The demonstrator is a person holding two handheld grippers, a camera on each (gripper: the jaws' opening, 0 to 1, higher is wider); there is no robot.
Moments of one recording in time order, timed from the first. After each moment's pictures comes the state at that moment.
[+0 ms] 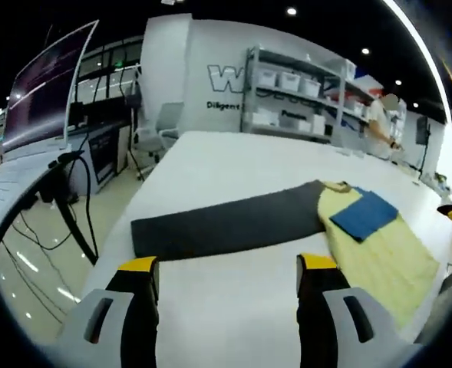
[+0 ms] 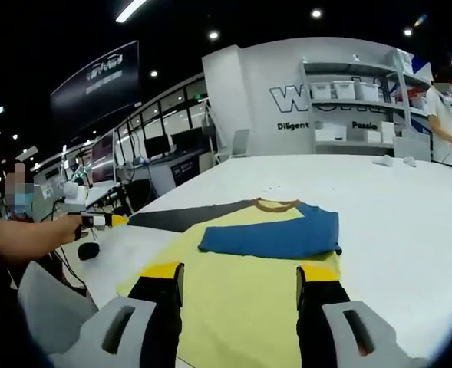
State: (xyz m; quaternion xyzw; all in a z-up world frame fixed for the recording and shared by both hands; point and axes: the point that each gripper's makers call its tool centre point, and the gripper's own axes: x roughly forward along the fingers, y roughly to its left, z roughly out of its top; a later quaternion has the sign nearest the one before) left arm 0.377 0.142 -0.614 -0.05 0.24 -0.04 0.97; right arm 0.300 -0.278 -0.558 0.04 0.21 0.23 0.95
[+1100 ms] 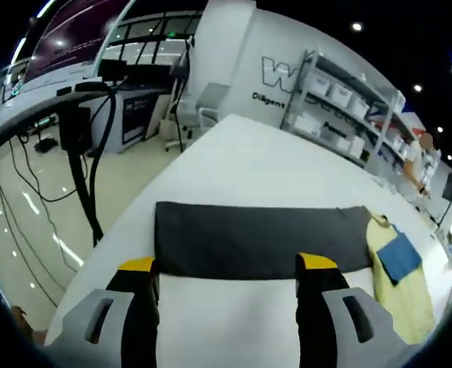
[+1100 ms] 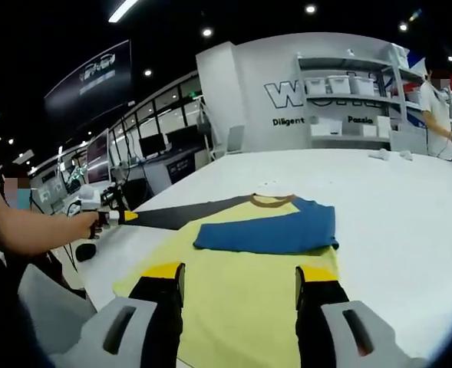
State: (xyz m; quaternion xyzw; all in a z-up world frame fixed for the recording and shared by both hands) left arm 0.420 0.183 -0.647 -0.16 0.26 0.04 0.95; right arm 0.303 -0.283 -0.566 0.05 0.22 0.22 0.95
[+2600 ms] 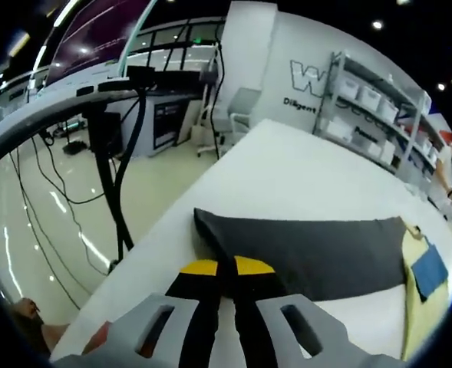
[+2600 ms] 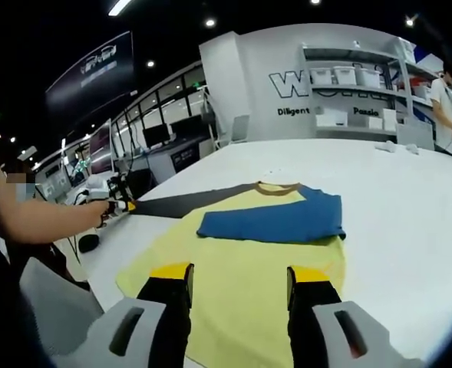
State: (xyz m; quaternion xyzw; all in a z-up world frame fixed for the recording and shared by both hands) left arm 0.430 0.213 -0.659 -0.13 0.26 0.14 0.95; right arm 0.301 -0.277 -0.579 0.04 0.25 0.24 0.94
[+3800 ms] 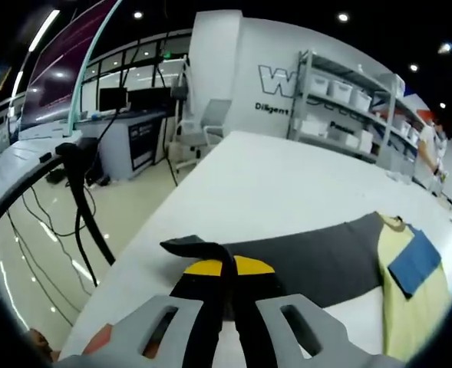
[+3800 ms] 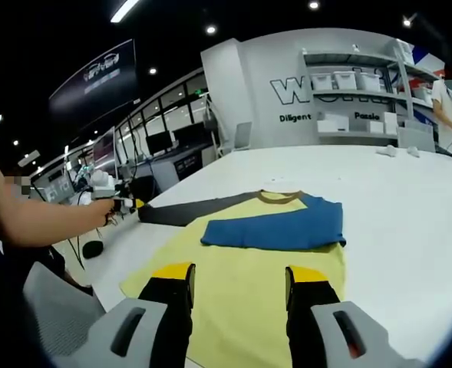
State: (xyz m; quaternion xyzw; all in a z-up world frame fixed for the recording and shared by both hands) left arm 0.450 0.169 -0.616 -0.08 0.23 0.08 0.97; right arm 0.300 -0.278 -0.567 0.05 0.23 0.24 0.94
